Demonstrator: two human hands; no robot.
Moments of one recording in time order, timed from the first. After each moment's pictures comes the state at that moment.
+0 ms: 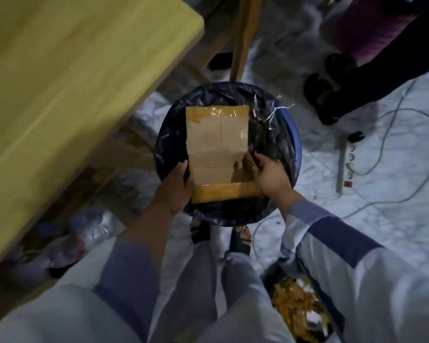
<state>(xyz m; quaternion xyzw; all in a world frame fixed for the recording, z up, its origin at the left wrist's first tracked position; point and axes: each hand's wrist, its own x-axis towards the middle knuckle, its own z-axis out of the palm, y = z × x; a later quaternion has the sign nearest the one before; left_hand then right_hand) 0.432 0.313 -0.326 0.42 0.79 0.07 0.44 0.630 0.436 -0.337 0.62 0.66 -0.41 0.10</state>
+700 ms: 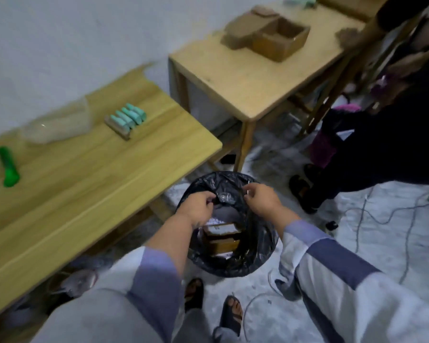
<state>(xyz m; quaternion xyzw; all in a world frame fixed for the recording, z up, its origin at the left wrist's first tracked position) 0.455 0.334 -0.134 0.43 0.79 0.16 0.42 0.610 0.445 -0.119 0.52 0.76 -0.38 0.06</state>
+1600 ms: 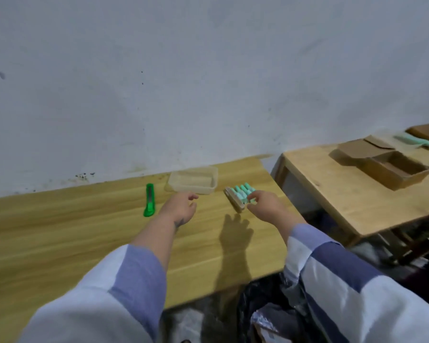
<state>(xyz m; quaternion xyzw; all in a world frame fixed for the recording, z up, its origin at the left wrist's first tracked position) 0.192 0.213 -0.015 0.26 0.91 0.28 0.17 0.325 0.404 0.013 0.32 0.91 -0.27 0.04</state>
